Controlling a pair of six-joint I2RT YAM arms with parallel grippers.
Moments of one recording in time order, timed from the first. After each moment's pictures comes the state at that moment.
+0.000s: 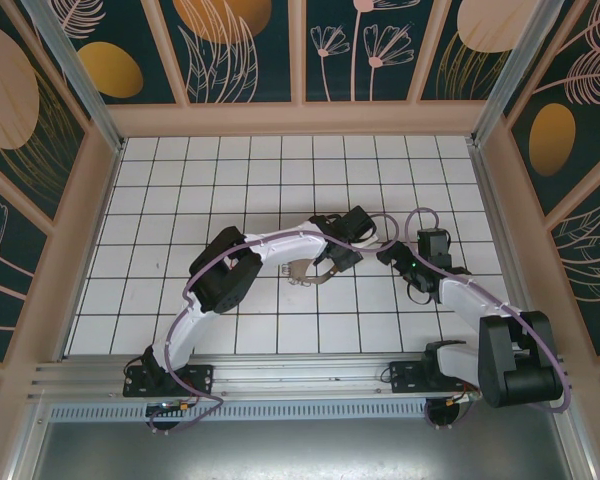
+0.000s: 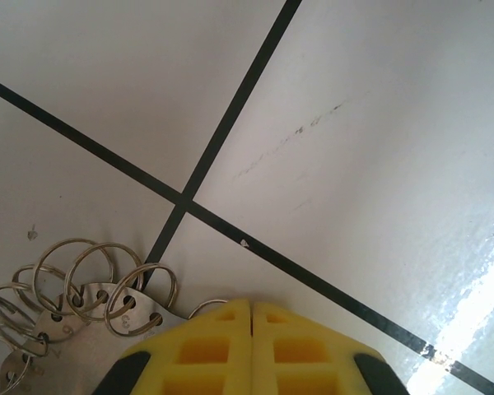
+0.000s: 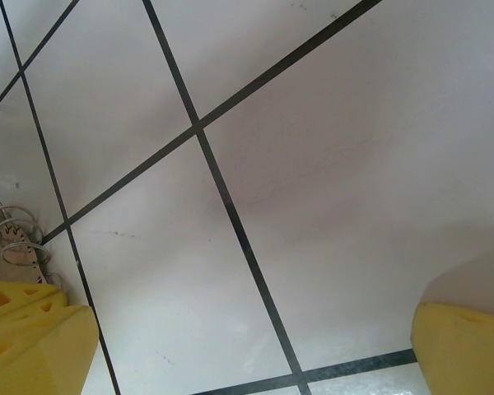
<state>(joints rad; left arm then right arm) -0.96 2.29 1.75 -0.58 -0.11 0.12 0.13 1.20 0.42 -0.12 -0.17 0.70</state>
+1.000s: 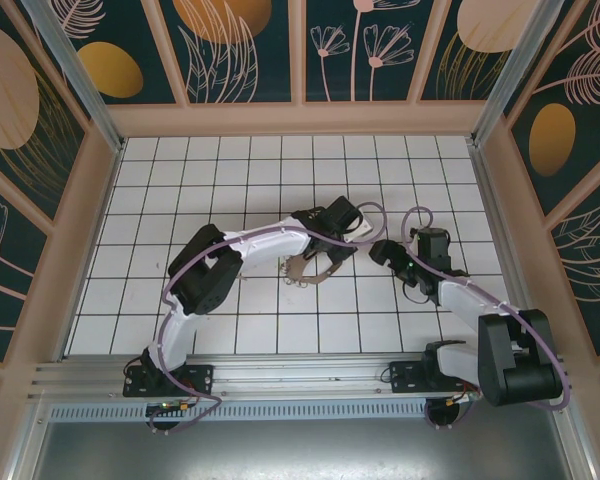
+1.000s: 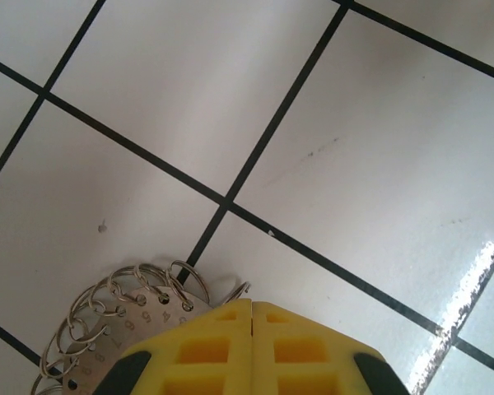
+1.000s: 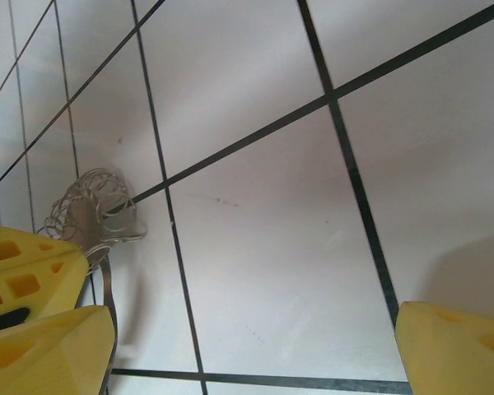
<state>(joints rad) -0.91 2.14 1.60 -0.45 0.00 0.12 0.13 1.20 0.38 0.02 -0.36 0.67</state>
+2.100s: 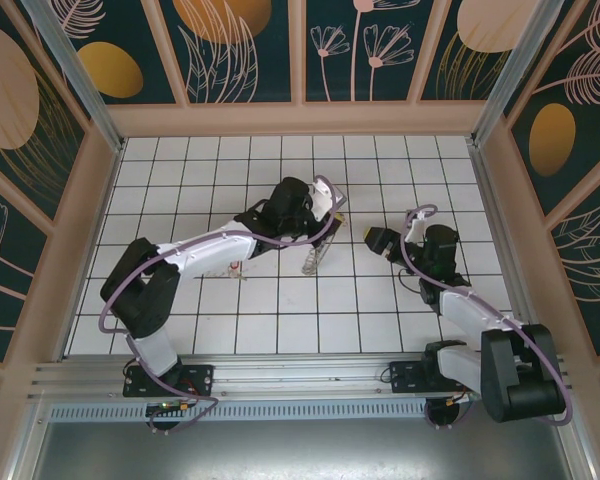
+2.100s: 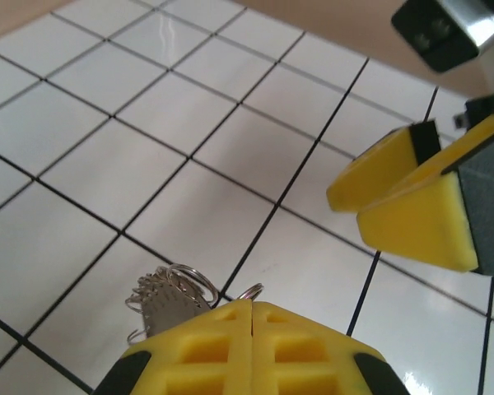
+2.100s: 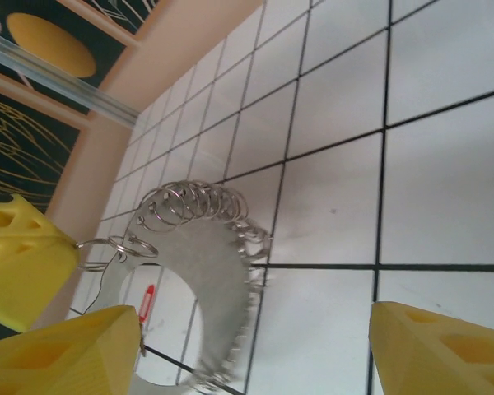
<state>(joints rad) -0.78 1.75 1.21 0.03 0.32 0.01 0.15 1.12 0.33 0.43 -0.57 0.68</state>
